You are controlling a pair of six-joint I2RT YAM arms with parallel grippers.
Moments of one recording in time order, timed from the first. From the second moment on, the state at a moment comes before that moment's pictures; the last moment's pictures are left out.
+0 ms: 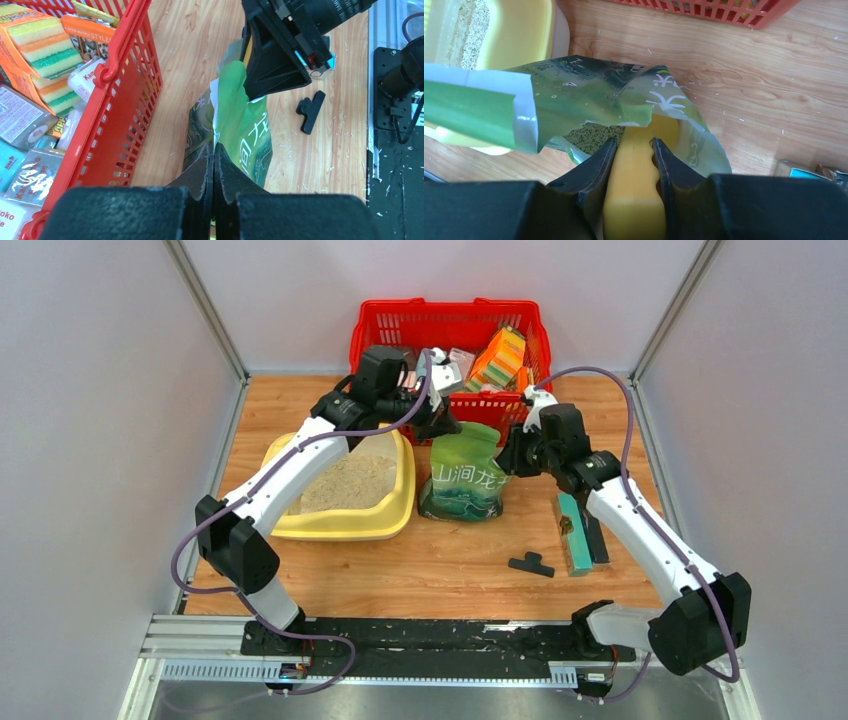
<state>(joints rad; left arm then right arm) -0.60 1.66 1.68 -0.50 0.70 0.35 0.40 1.24 1.11 -0.52 -0.10 0.28</state>
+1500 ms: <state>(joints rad) -0.63 1.71 1.82 -0.65 0.61 0.48 -0.15 1.44 1.01 -0.10 -1.07 0.85</state>
